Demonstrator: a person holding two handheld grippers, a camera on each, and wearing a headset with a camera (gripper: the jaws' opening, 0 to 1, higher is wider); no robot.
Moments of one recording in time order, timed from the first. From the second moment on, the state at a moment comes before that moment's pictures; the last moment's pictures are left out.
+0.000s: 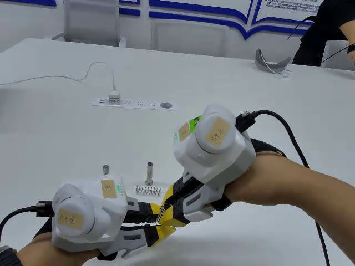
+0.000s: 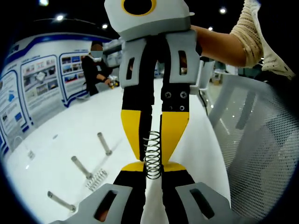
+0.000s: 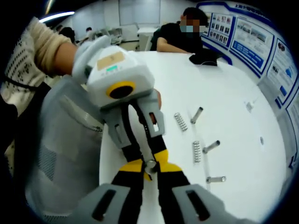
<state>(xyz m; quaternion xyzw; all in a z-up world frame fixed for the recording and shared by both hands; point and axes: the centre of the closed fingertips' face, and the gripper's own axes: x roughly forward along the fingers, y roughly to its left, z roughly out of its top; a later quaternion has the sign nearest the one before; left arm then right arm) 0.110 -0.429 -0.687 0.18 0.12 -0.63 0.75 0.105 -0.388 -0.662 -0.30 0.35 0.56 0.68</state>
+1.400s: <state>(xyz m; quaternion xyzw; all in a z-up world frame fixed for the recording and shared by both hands) 0.132 -0.384 -0.675 0.09 0.13 -0.56 0.81 0.134 -0.433 -0.649 -0.31 0.37 0.51 0.71</state>
